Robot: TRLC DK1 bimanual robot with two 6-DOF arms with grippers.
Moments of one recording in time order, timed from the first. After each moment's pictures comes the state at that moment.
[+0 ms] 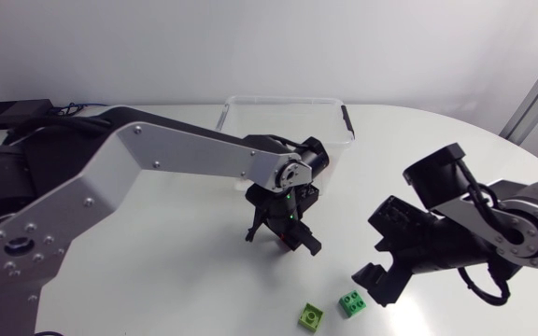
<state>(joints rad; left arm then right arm) -0.81 2.25 1.60 -0.73 0.04 0.05 0.41 1.22 0.61 -0.58 -0.14 -0.35</state>
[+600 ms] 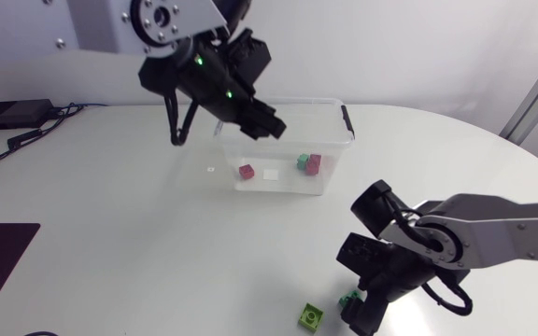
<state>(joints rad) -0.61 1.80 1.67 -0.75 0.03 0.15 0.54 1.49 0.61 -0.58 -0.14 -0.33</state>
